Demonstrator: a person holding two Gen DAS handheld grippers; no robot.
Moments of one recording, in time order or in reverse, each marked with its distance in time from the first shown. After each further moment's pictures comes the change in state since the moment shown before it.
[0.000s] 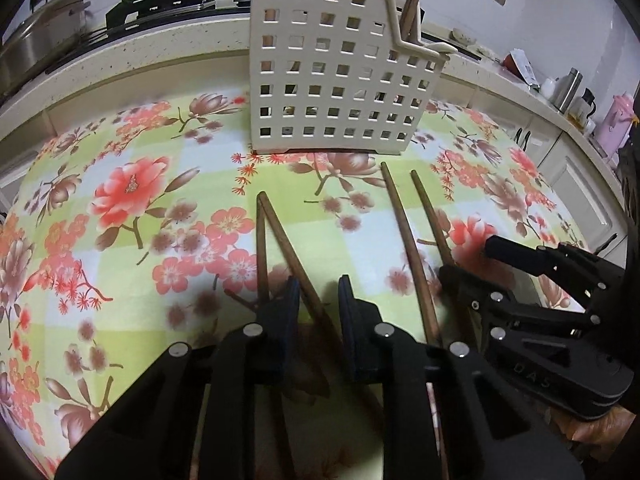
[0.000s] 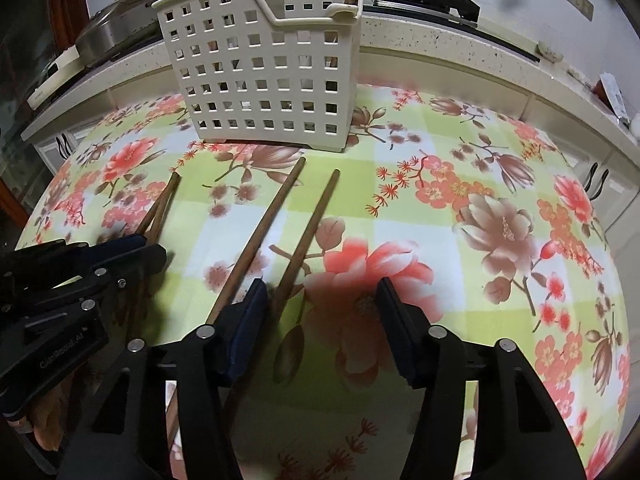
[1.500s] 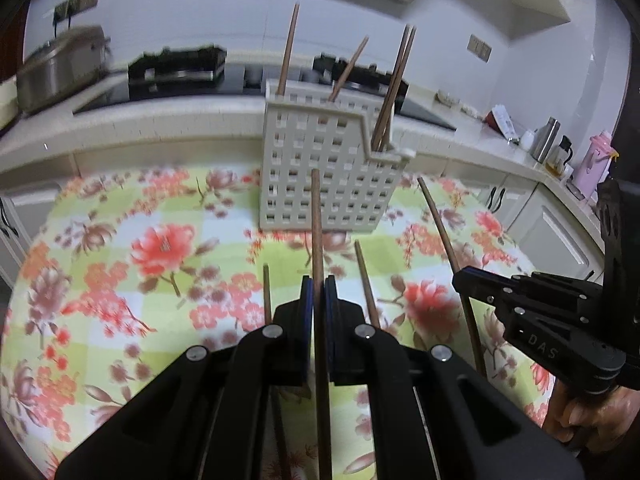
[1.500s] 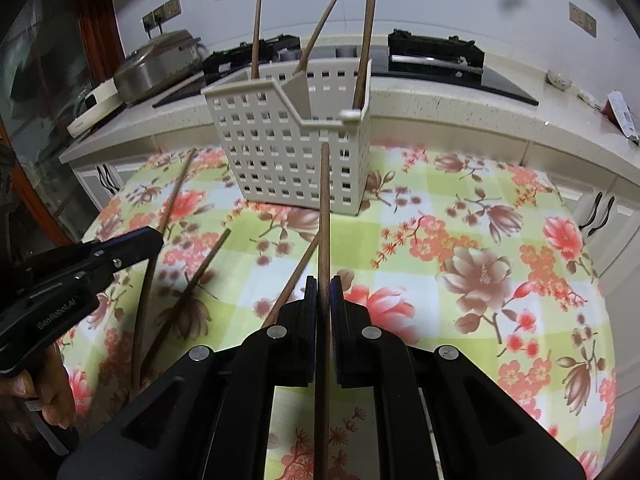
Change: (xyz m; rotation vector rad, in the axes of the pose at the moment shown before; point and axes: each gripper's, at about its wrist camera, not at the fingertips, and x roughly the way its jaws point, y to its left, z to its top) left arm -0.084 0.000 0.011 -0.028 -0.233 -0.039; right arm -0.069 -0.013 0.015 -0.004 -0.139 0.121
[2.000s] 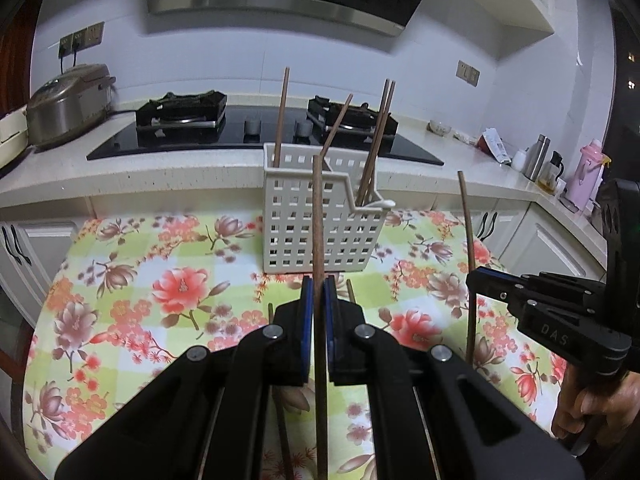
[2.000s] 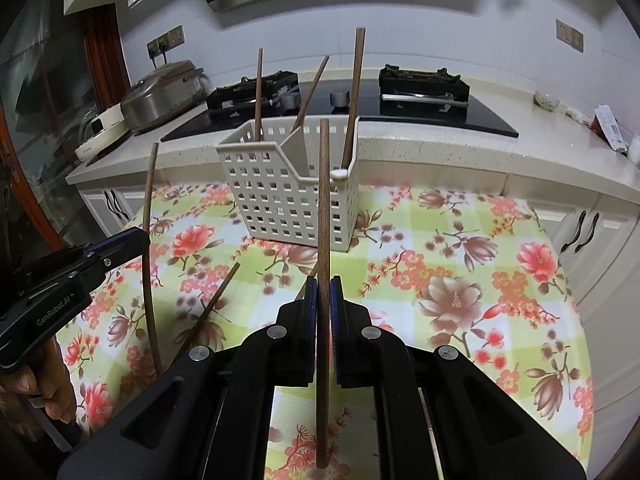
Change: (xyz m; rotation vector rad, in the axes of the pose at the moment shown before) left arm -0.046 -0.010 0.017 0.029 -0.110 0.006; right arm -0.048 -0.006 0.014 0.007 -0.094 -0.003
